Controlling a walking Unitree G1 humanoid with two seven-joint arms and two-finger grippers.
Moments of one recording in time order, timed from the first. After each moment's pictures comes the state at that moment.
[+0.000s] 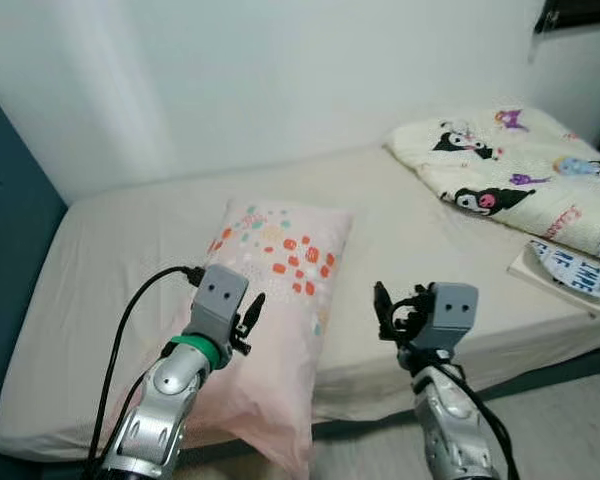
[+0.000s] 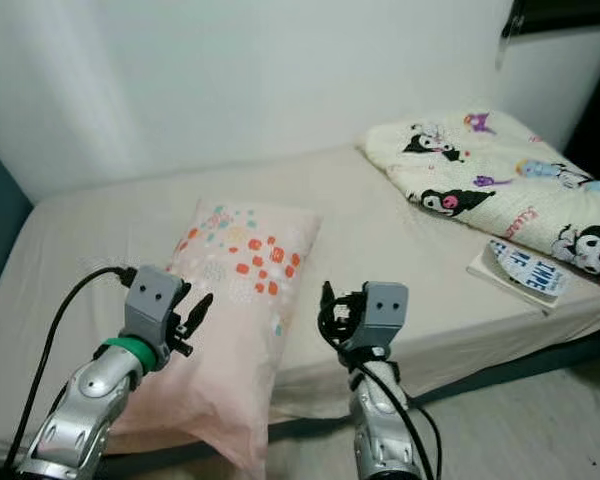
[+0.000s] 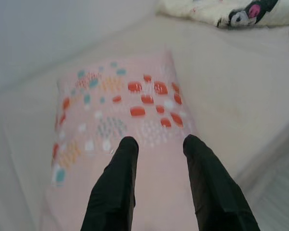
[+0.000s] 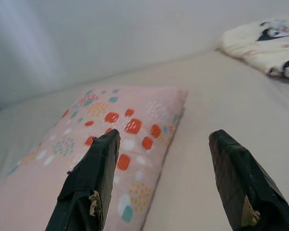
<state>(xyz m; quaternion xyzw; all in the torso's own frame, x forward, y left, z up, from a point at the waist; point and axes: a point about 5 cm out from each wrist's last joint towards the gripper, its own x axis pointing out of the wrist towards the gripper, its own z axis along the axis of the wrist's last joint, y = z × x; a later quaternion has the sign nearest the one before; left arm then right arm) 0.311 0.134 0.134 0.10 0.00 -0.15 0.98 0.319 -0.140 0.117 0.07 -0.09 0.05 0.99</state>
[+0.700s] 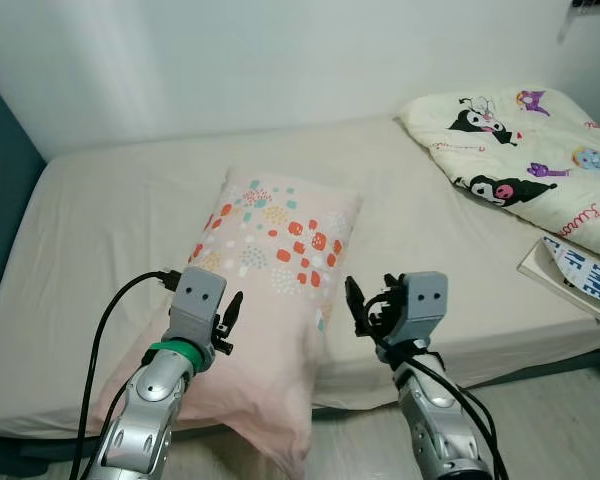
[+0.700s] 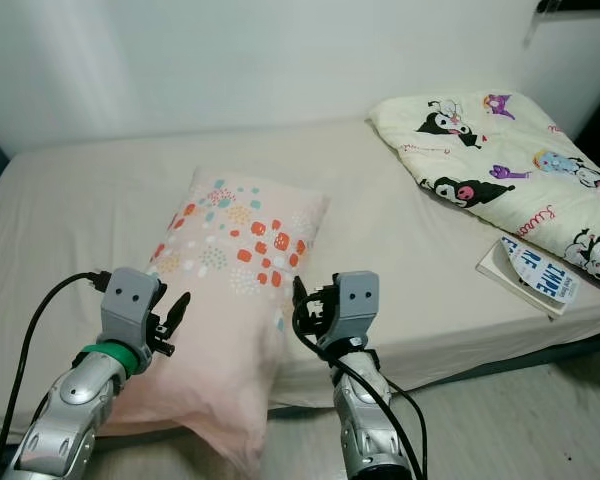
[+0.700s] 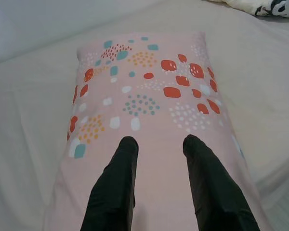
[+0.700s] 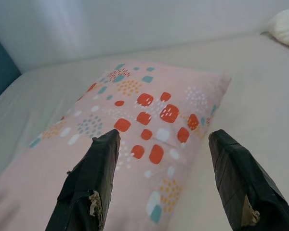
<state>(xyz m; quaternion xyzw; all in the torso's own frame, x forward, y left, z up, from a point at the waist) 0.308 0.149 0.137 0.10 0.00 -0.10 0.99 0.320 -0.118 0.123 0.07 -0.08 0.11 0.99</state>
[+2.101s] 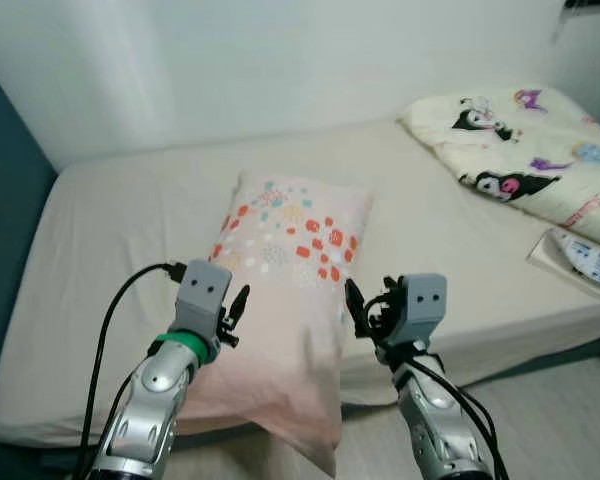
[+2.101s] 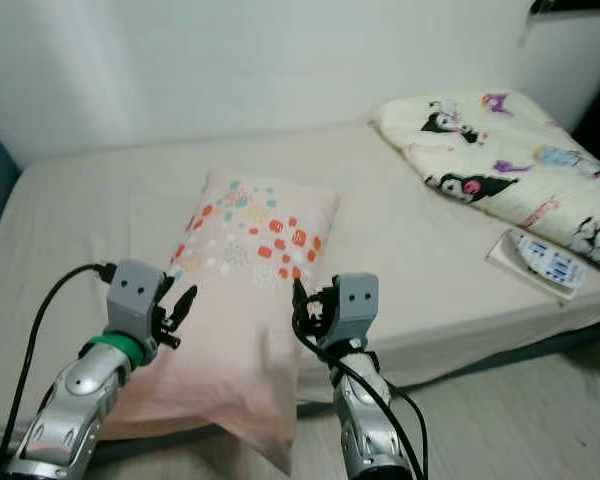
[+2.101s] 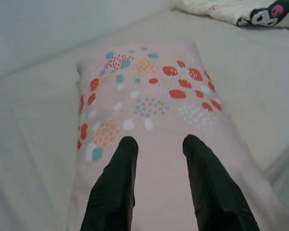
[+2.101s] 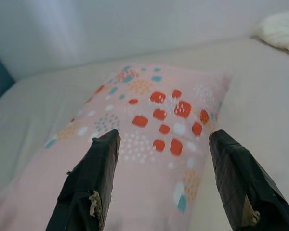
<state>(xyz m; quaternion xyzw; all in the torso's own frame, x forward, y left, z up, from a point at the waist) 0.314 0.142 0.144 0.10 -0.01 -0.12 0.99 0.321 -0.122 0.121 0.07 -0.08 0.10 0.99</state>
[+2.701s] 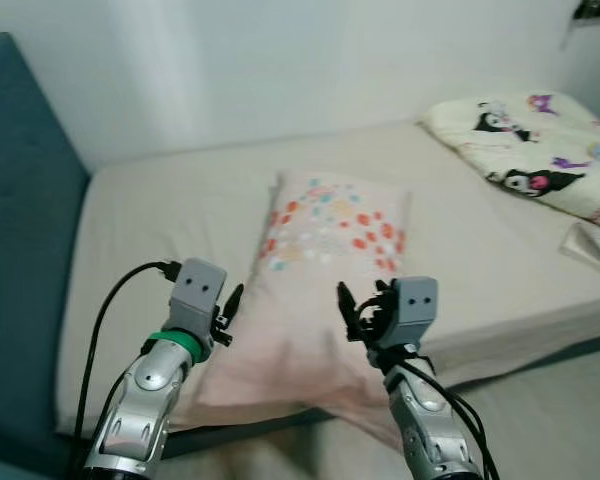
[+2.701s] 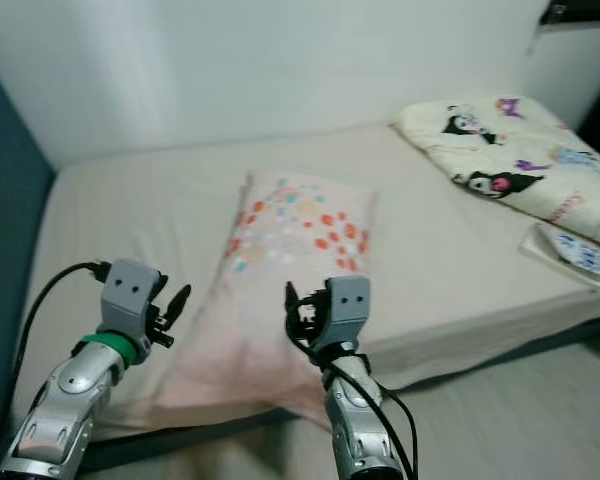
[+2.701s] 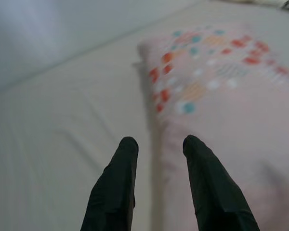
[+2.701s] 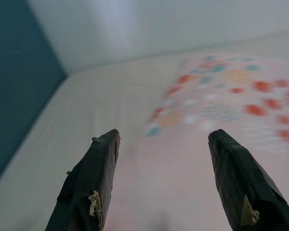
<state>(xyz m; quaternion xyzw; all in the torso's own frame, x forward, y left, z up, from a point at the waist) 0.315 0.152 0.145 0.11 -0.01 -0.10 0.99 0.321 -0.112 0.120 0.07 -0.08 0.13 0.99</state>
